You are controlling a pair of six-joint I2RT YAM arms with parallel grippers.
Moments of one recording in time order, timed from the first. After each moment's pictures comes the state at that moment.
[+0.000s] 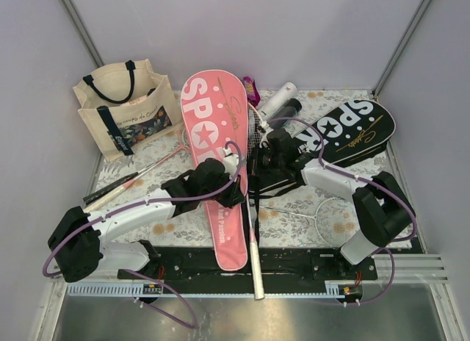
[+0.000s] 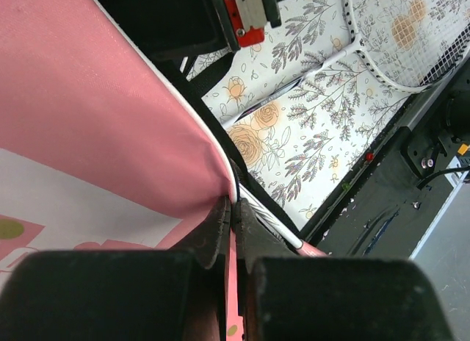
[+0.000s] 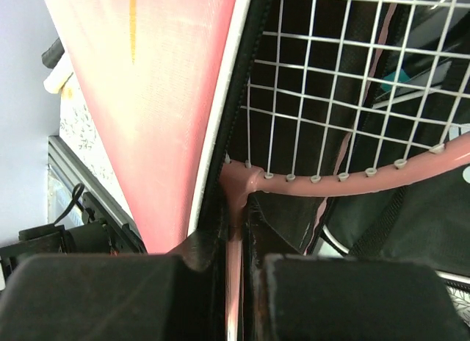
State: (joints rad) left arm -0.88 1.23 0.77 -0.19 0.17 -0.38; right arm 0.63 1.60 0.97 0.00 -0.33 0.68
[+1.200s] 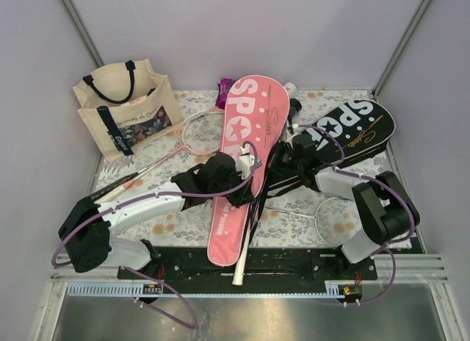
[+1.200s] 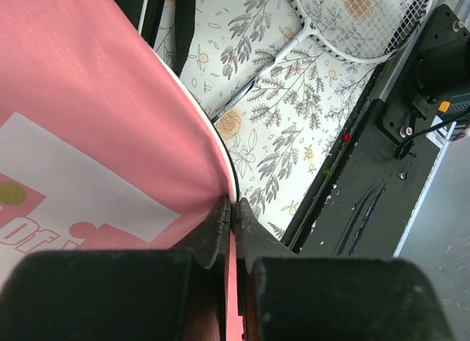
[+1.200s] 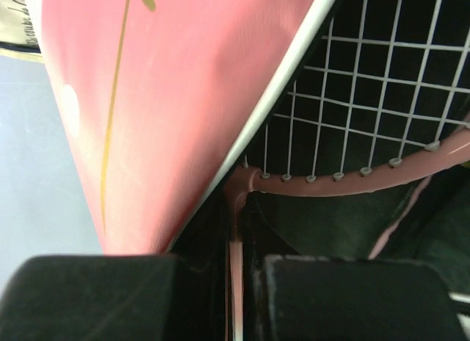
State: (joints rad) left arm -0.91 1.34 0.89 -0.21 0.31 -0.23; right arm 0.44 1.56 0.73 0.36 -0.39 0.96
